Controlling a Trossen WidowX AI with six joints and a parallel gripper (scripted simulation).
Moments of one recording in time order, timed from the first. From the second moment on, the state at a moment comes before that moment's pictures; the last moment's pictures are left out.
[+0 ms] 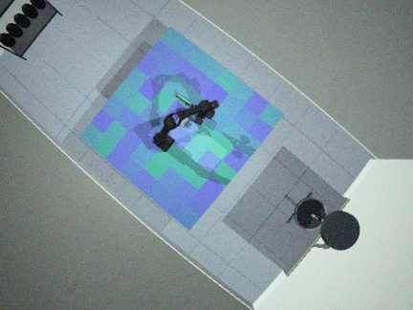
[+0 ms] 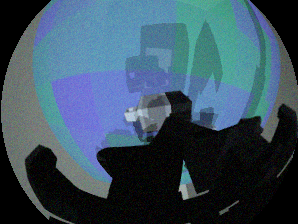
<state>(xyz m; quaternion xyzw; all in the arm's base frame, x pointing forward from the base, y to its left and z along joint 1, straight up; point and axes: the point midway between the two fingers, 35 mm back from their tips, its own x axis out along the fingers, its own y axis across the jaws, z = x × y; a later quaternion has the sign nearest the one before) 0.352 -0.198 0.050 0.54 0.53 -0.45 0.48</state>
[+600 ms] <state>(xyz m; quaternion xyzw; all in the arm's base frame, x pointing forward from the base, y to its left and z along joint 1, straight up) 0.352 -0.198 0.021 0.54 0.53 -0.45 0.48</state>
